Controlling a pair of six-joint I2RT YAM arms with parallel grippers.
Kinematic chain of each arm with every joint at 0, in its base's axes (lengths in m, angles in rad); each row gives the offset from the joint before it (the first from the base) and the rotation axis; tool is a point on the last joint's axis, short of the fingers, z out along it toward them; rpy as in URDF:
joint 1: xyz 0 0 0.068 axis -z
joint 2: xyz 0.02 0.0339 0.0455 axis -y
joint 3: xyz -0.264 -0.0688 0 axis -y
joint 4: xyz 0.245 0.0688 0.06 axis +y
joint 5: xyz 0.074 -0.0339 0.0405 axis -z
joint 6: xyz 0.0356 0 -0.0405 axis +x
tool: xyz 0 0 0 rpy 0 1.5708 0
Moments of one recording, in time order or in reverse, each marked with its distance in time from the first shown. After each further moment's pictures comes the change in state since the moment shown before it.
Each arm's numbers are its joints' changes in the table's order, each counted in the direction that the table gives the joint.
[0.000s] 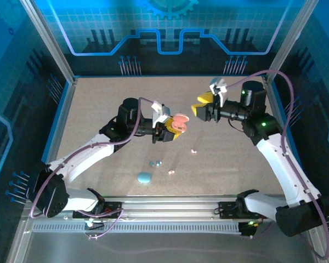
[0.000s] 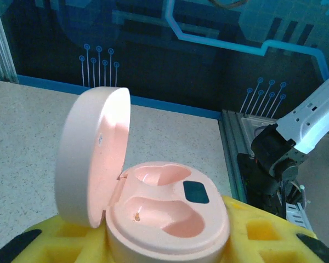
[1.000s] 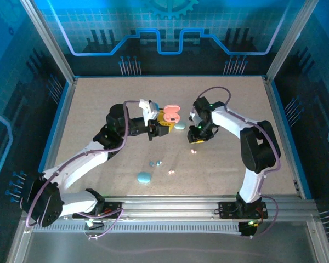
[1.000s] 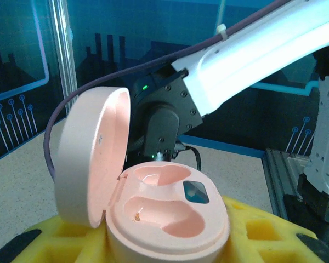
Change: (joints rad) left arm -0.041 0.108 -0.136 -0.264 -0.146 -0.104; right arm -0.162 -0.731 0.101 0.540 0.482 0.194
